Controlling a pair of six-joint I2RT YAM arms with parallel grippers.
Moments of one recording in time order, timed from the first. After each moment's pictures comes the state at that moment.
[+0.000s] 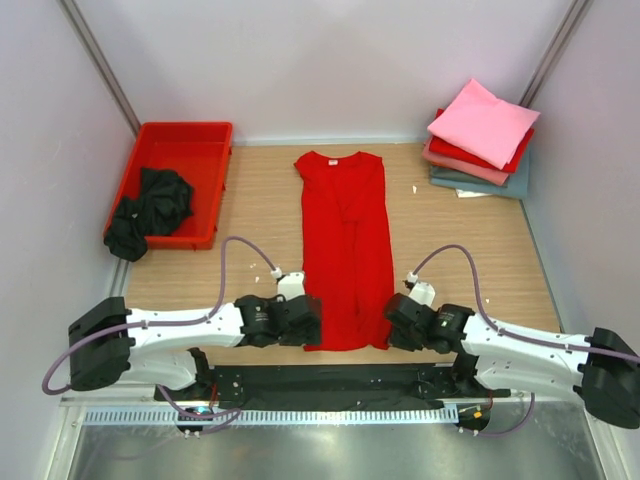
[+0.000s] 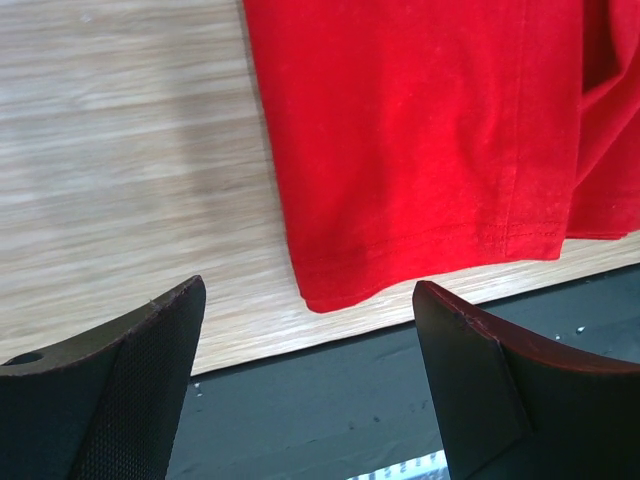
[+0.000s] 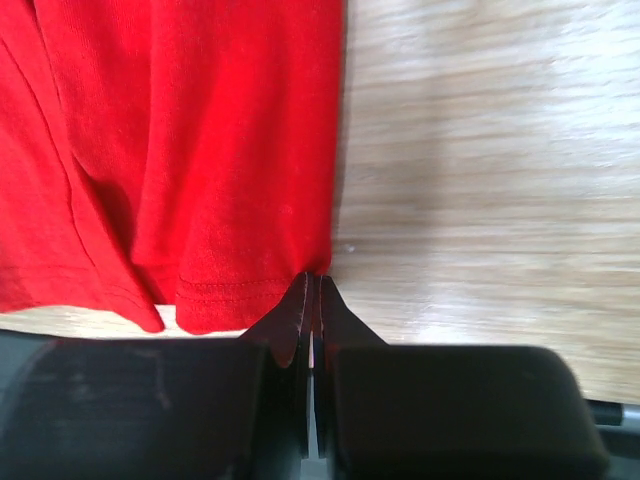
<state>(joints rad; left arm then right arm) -1.23 1.27 0.70 -0.55 -0.32 -1.11 1.00 0.91 0.39 -0.62 0.21 1.20</state>
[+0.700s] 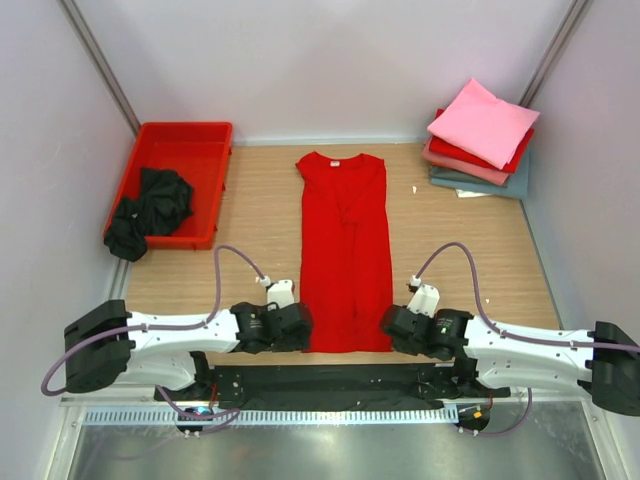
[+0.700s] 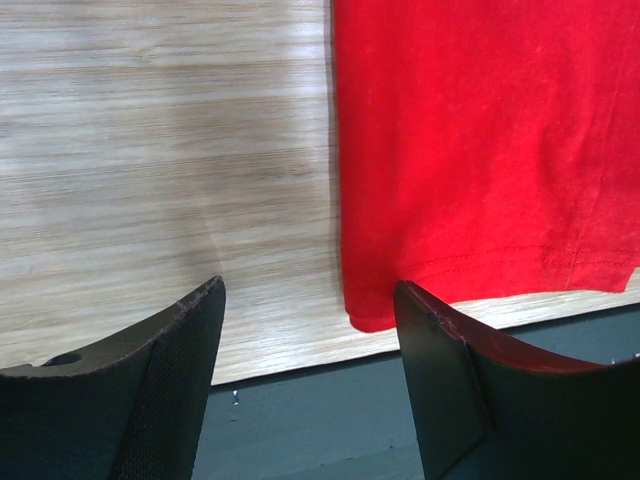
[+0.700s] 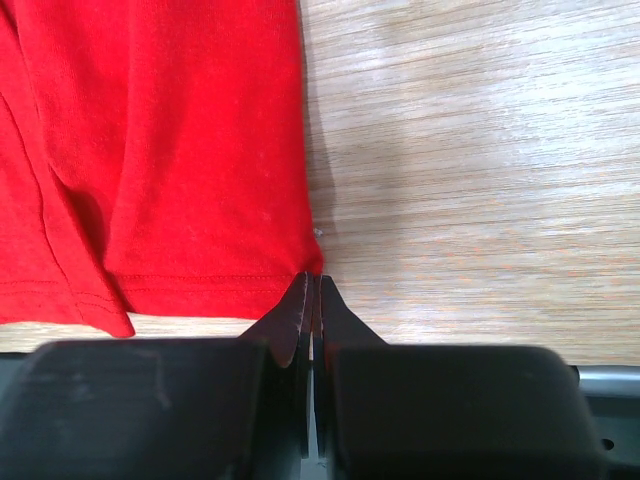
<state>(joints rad) -1.23 1.23 0.57 -0.52 -0.34 -1.19 1.17 0.91 0.43 -0.74 0.38 1.34</state>
